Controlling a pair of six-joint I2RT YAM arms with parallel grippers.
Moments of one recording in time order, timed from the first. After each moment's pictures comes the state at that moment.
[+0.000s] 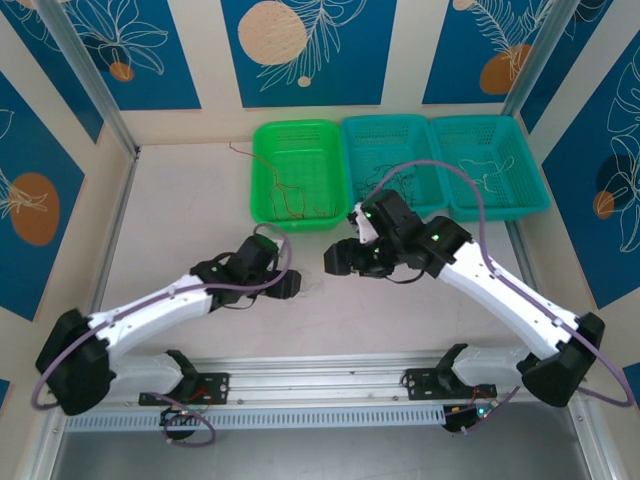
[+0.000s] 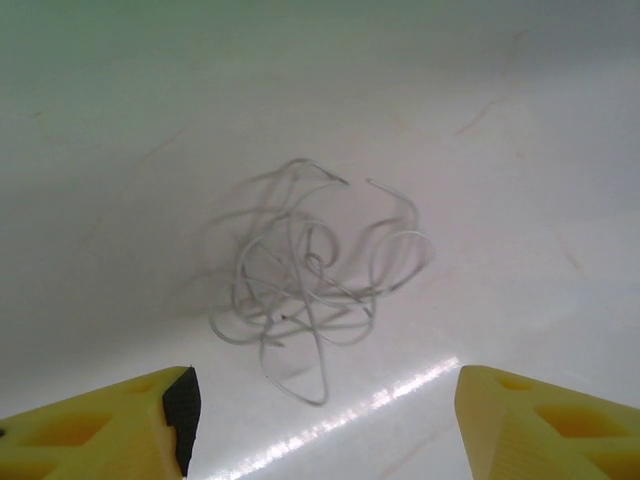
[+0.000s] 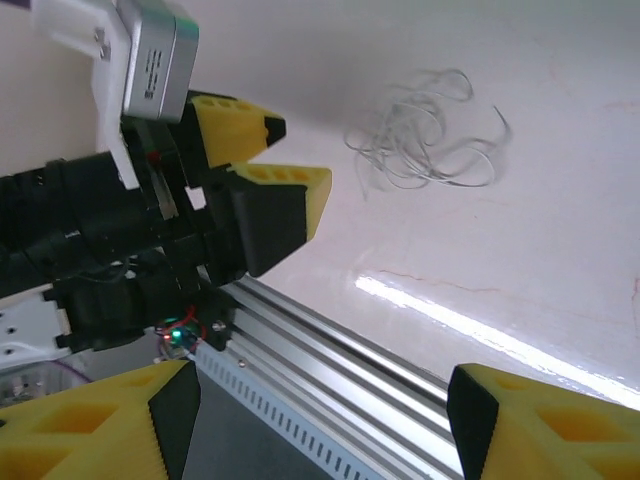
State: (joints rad) left arm -0.79 1.26 0.79 -0.47 -0.02 -0.52; right arm 0.76 1.24 1.26 -0.98 -0.31 0.70
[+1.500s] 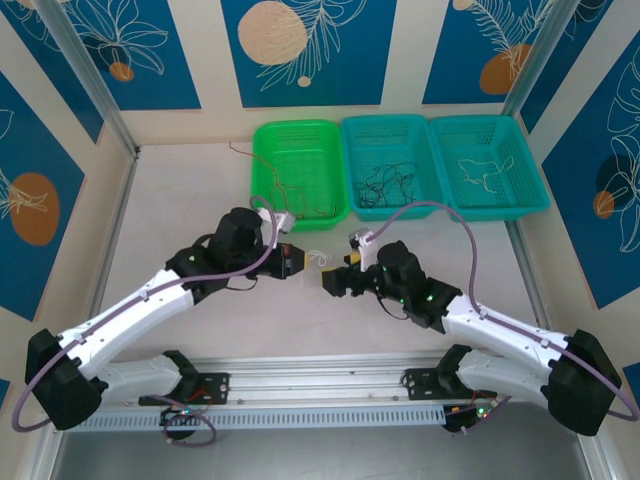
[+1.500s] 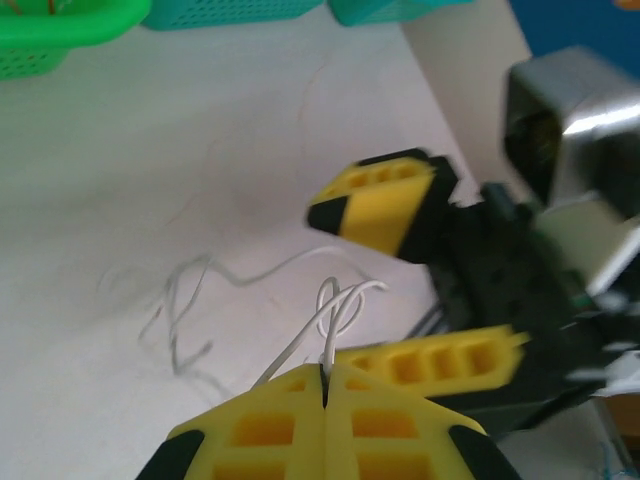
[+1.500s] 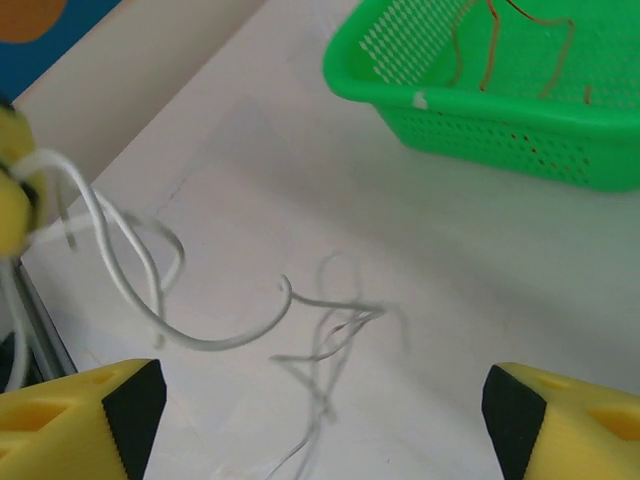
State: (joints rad) left arm -0.74 1.12 0.96 -0.43 0.37 -0.61; right arm 0.81 1.00 0.52 0.07 -0.13 0.35
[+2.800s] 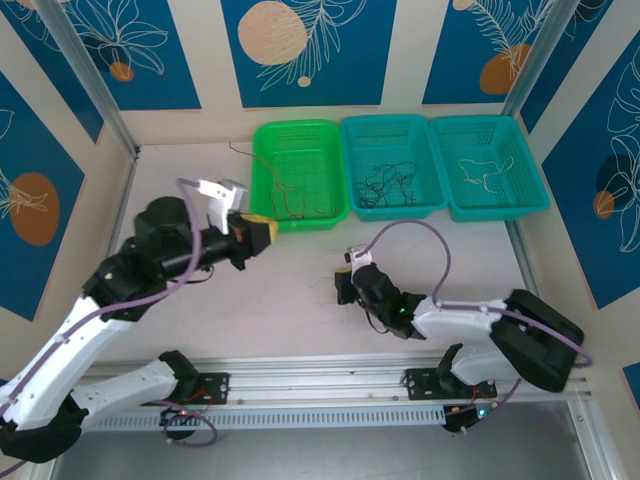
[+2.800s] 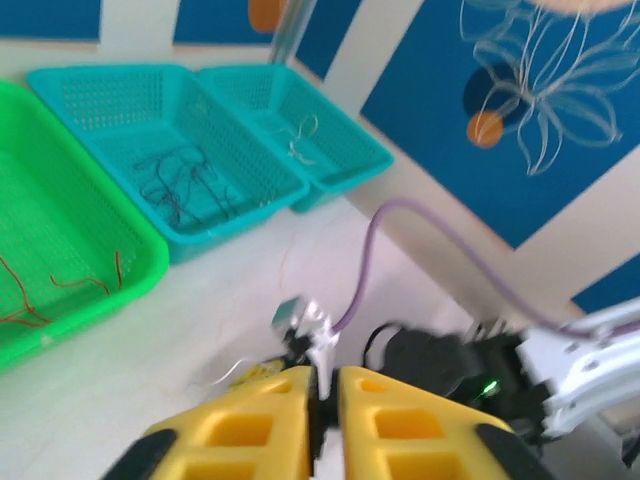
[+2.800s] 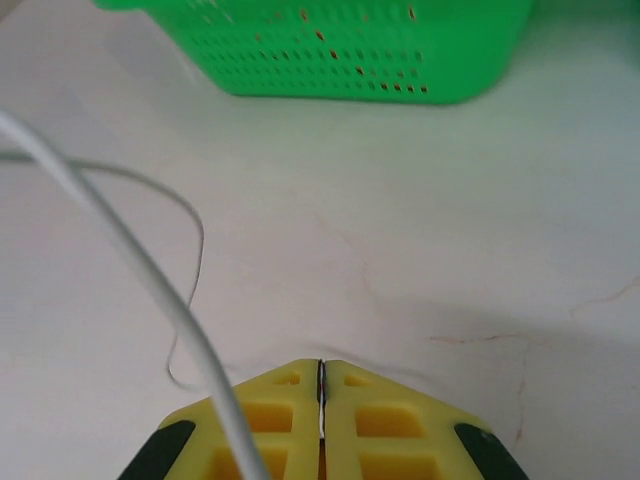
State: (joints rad) left arm -0.74 0.91 1.19 -0.60 0.25 -0.36; right arm 0.92 1.24 0.39 0.31 0.28 0.48
